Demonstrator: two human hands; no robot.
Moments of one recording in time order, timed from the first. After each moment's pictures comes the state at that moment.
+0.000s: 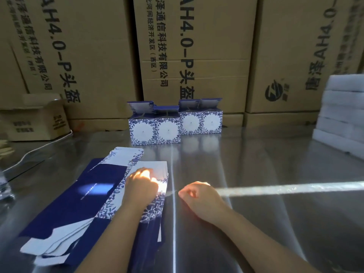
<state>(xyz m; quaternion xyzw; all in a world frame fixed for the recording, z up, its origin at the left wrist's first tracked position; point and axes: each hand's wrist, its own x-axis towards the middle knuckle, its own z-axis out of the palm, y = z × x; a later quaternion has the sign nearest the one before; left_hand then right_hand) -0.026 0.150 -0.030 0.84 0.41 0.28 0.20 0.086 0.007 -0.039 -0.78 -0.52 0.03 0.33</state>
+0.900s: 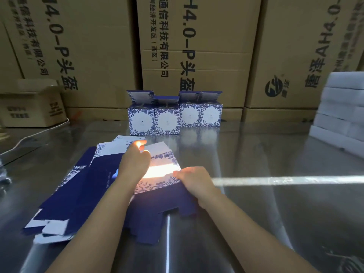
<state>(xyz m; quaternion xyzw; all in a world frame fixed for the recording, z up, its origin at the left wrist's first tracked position) -0.034 0.154 0.004 0.76 0.40 0.36 0.36 0.066 0.024 -0.022 -0.76 -0.35 0.20 0.50</state>
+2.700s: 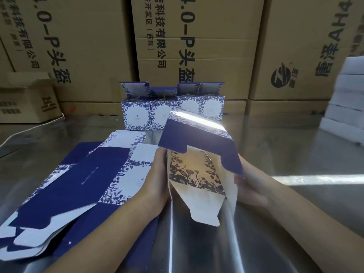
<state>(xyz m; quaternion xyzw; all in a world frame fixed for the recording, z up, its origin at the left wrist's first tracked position) 0.003 0.083 -0.019 0.54 0.13 0.26 0.79 0.150 -0.049 -0.011 -0.46 -0.30 0.54 0.64</state>
